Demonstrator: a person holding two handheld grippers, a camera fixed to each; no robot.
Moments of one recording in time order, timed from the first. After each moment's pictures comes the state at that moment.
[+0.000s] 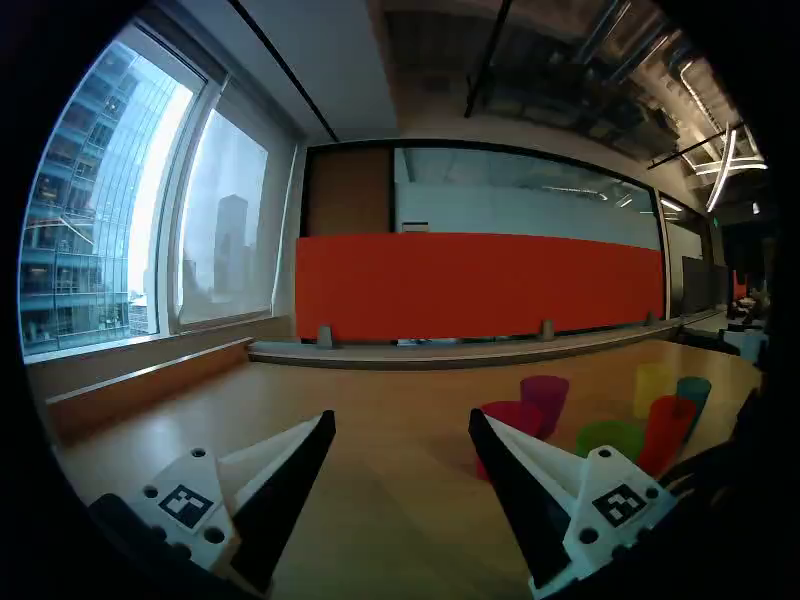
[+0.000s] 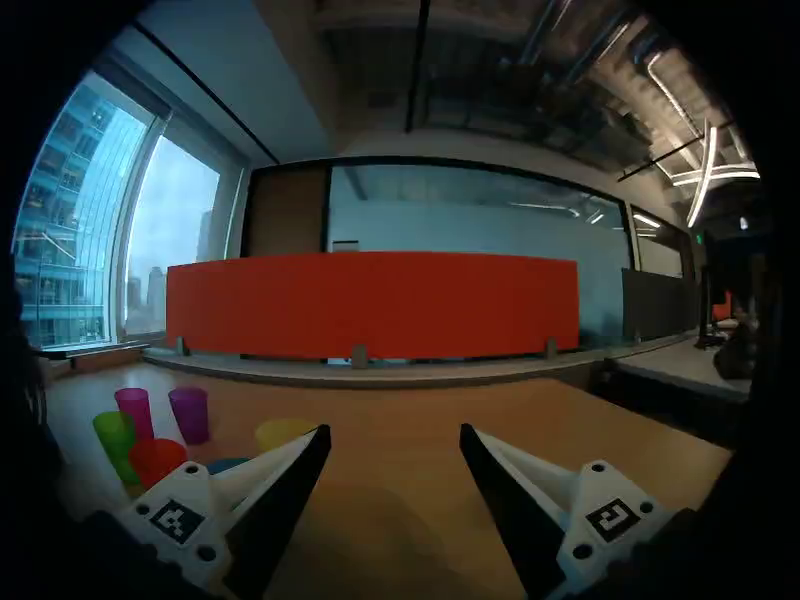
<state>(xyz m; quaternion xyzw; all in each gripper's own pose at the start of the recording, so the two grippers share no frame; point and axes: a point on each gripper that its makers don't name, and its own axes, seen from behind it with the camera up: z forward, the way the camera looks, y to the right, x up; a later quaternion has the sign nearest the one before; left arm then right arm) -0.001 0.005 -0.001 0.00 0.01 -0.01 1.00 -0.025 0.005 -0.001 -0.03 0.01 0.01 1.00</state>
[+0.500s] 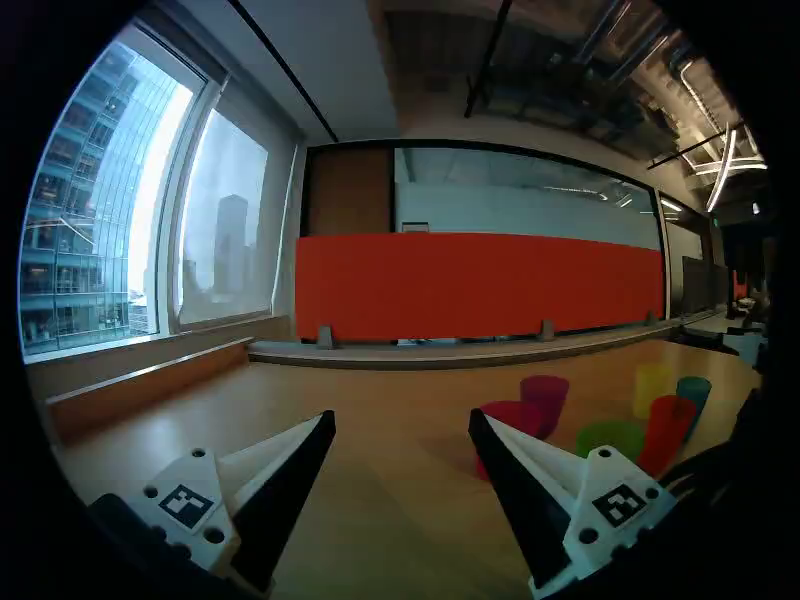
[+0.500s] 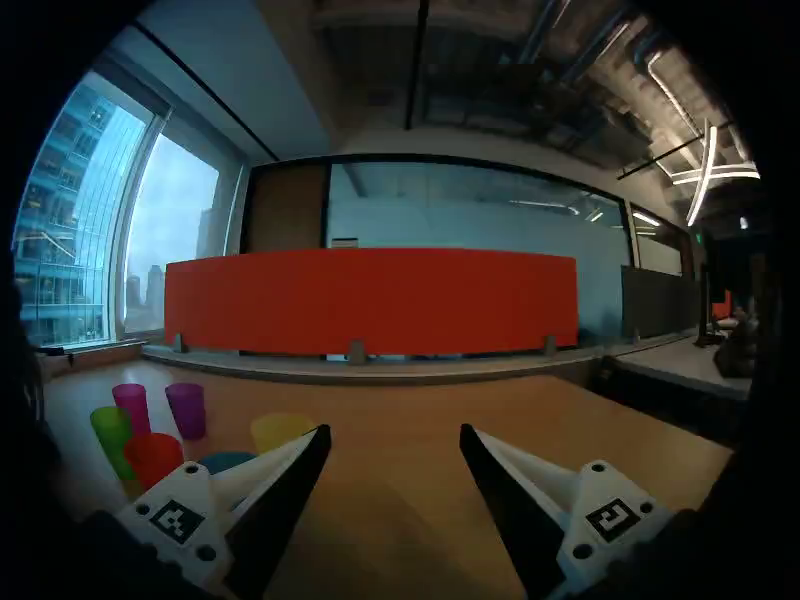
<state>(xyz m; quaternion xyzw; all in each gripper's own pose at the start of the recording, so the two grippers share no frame) -0.001 0.004 -0.001 0.00 0.01 -0.01 1.00 -0.032 0.009 -0.001 -0.03 0.00 0.01 1.00</state>
